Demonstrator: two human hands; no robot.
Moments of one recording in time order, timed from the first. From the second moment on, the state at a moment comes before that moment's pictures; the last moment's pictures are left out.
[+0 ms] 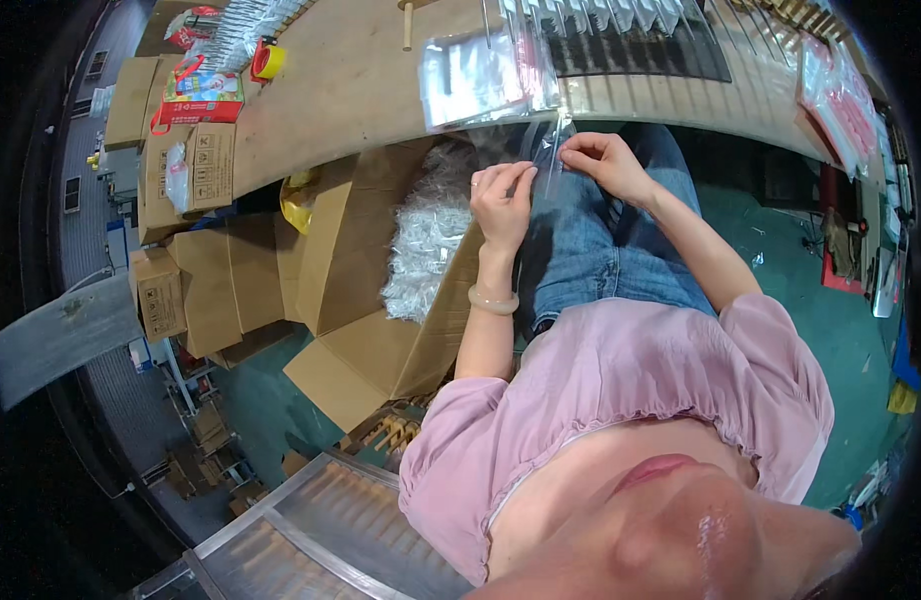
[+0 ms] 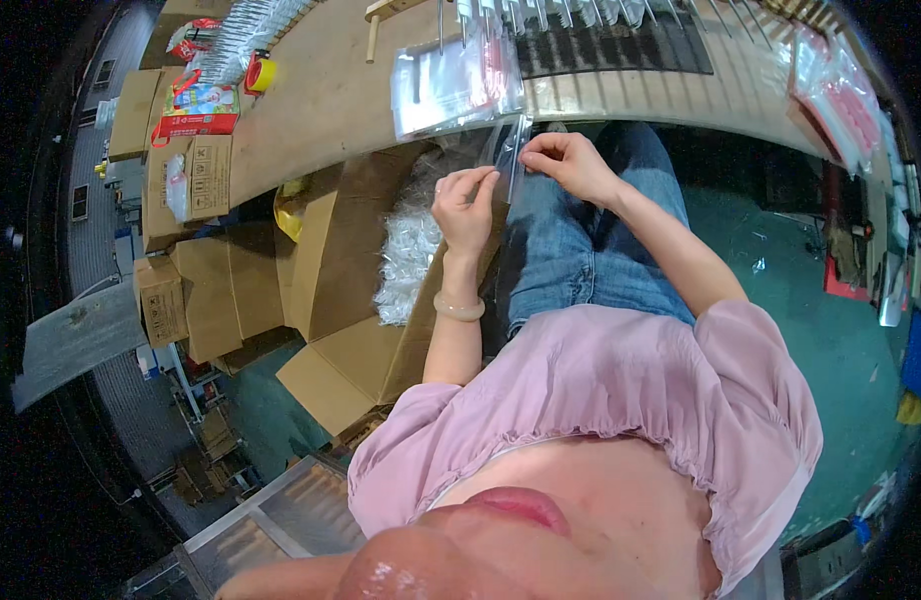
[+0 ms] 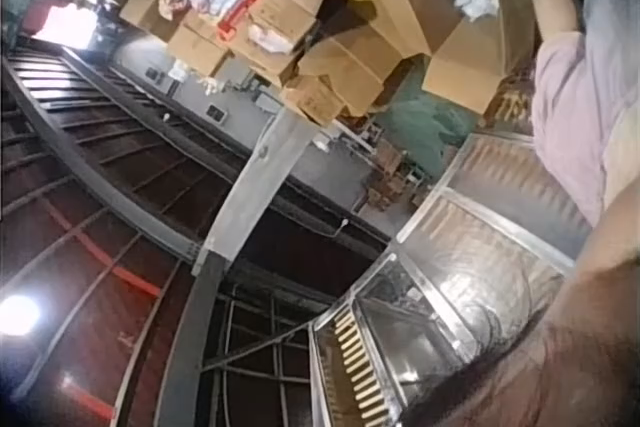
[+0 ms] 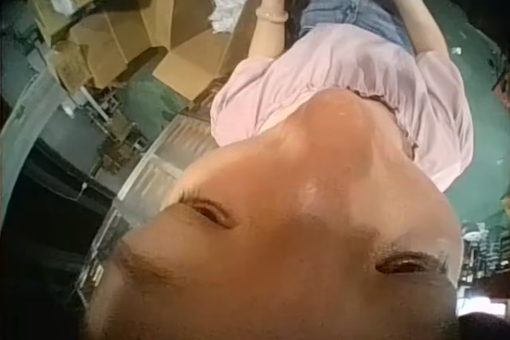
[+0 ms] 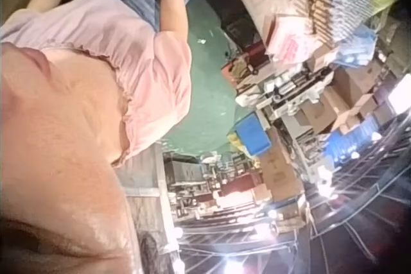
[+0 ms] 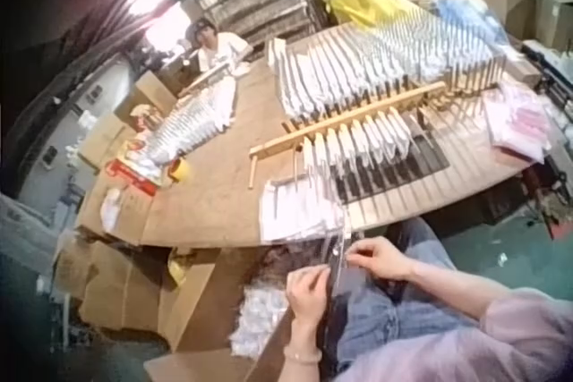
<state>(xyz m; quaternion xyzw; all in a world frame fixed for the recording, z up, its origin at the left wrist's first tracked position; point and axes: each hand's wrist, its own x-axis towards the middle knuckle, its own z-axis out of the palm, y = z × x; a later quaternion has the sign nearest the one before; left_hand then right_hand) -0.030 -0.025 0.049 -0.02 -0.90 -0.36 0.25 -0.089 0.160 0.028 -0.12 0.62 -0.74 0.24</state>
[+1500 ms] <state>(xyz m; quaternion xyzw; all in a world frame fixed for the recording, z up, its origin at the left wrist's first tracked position) -0.048 0.049 0.048 0.00 -0.86 -0.46 0.21 -0.260 0.218 0.029 0.00 0.68 -0.61 -0.40</state>
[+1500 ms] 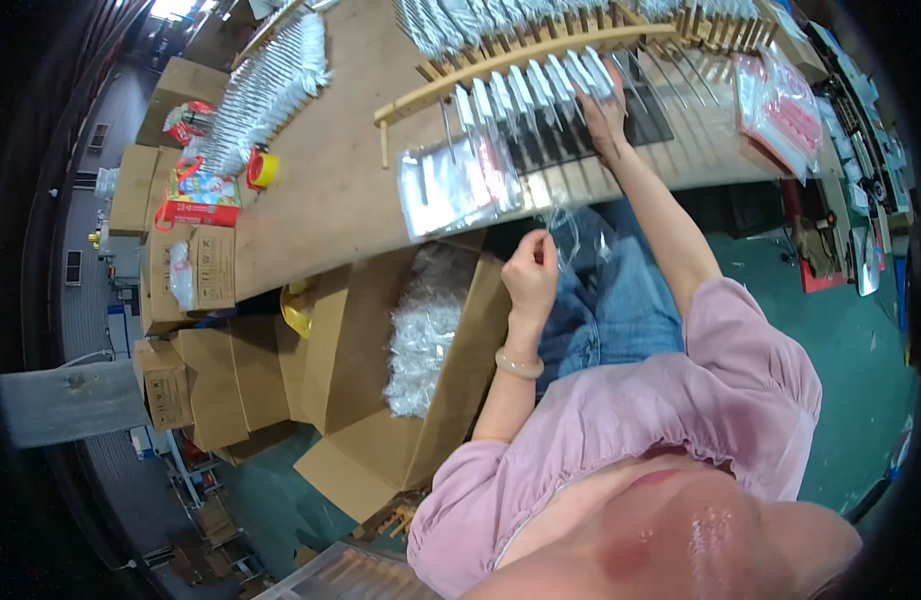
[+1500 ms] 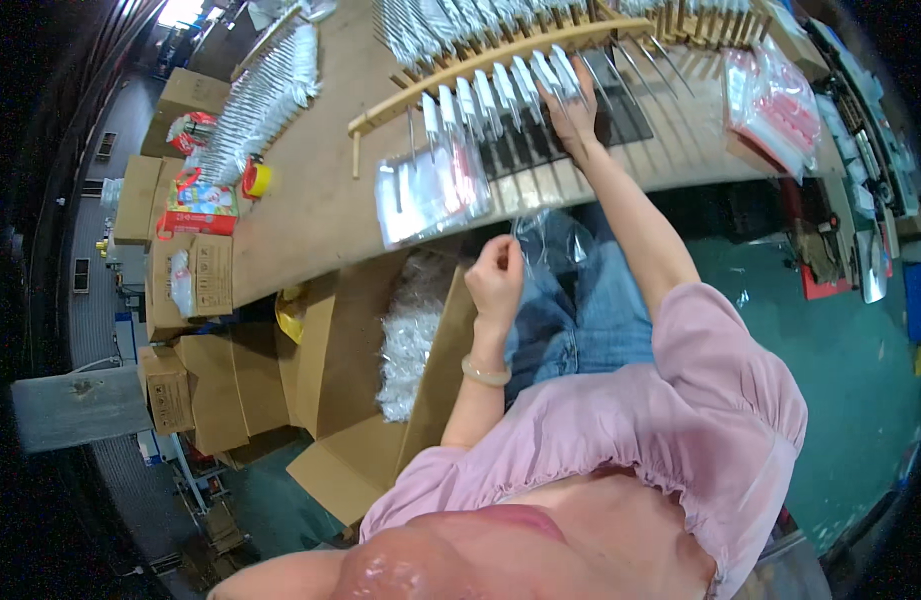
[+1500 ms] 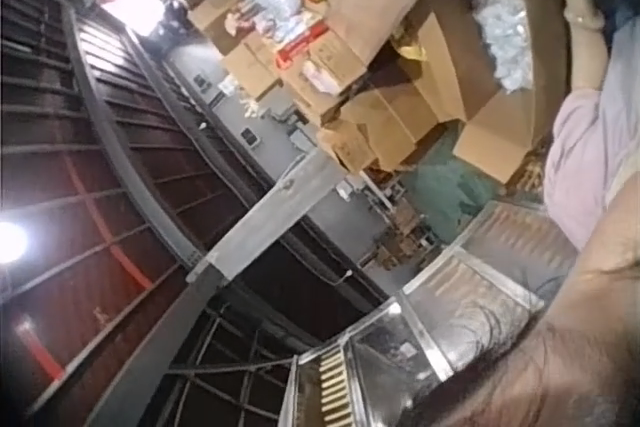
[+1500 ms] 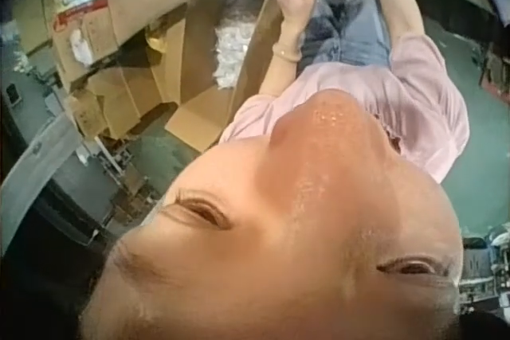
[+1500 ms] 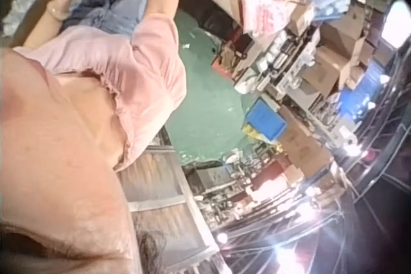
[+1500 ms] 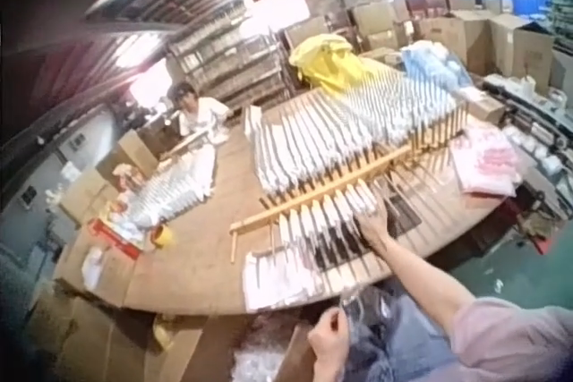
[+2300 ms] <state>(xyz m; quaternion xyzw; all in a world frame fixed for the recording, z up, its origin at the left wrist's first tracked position) -0.055 0.044 0.044 -0.11 -0.87 -0.44 0.18 -0.149 0.240 0.052 -0.03 0.78 -0.51 -0.35</state>
